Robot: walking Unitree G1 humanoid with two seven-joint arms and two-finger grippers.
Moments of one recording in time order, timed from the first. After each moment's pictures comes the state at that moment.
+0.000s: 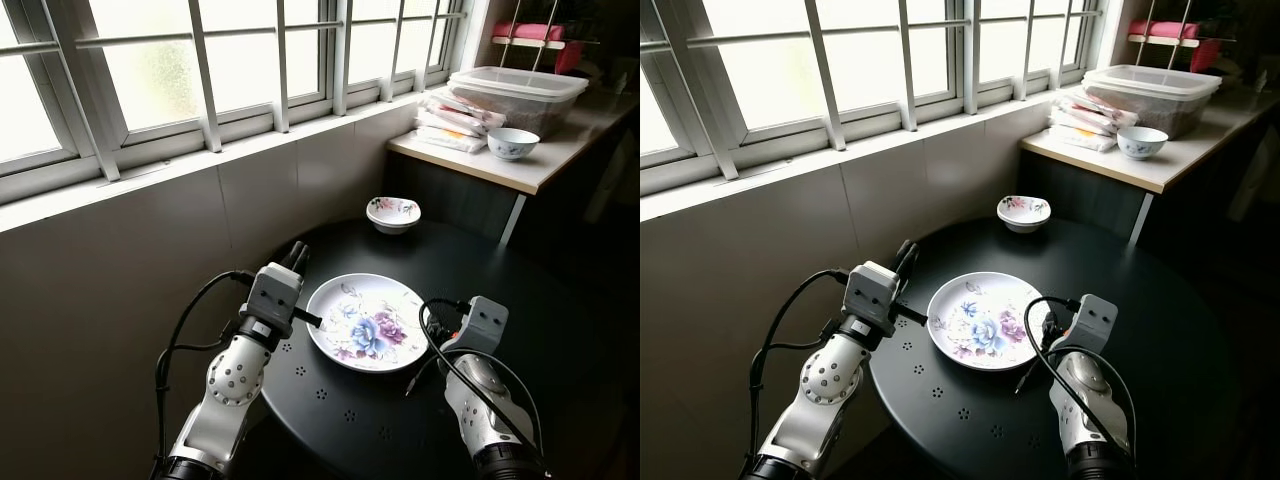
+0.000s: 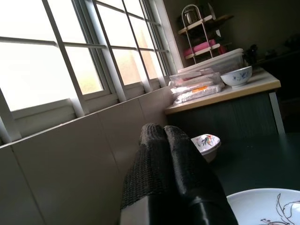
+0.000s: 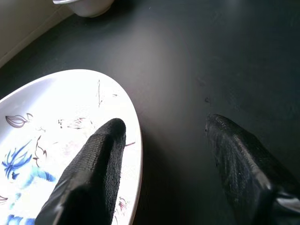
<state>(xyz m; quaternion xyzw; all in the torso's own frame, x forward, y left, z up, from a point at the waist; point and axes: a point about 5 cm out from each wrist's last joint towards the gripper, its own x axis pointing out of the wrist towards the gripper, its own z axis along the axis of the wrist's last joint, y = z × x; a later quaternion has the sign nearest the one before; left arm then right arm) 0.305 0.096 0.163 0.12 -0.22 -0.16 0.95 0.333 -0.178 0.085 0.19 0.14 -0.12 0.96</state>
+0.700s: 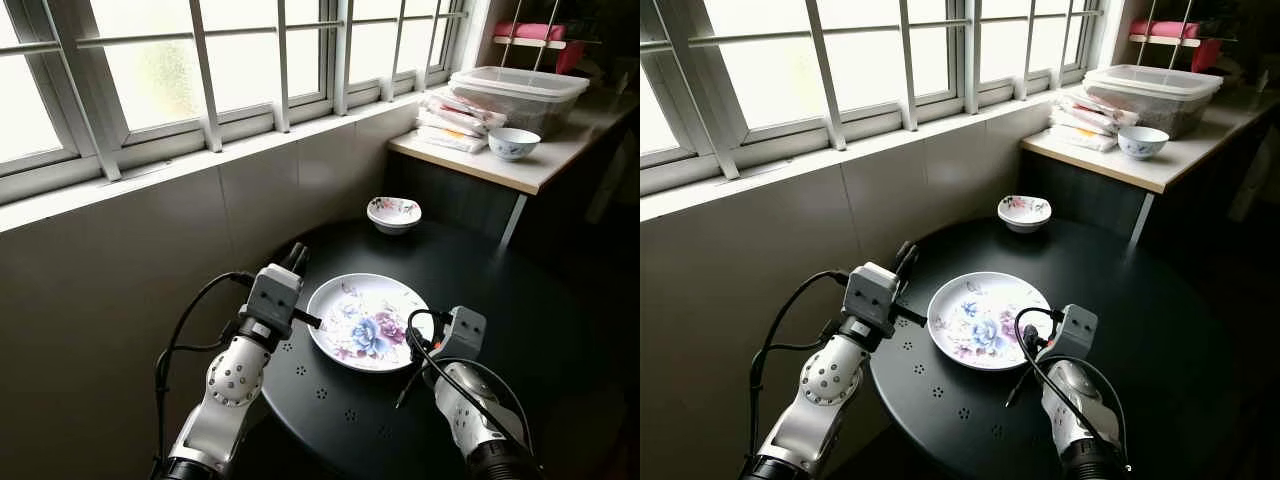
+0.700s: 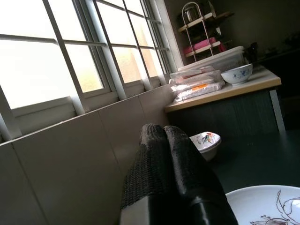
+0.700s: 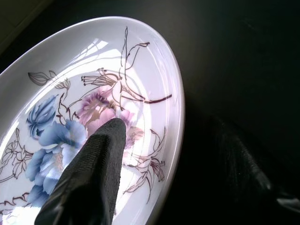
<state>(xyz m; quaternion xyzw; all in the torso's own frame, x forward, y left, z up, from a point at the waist) 0.305 0.096 0.161 0.13 -0.22 -0.16 0.95 0.334 -0.164 0.067 0.21 0.19 -0.06 0.96</state>
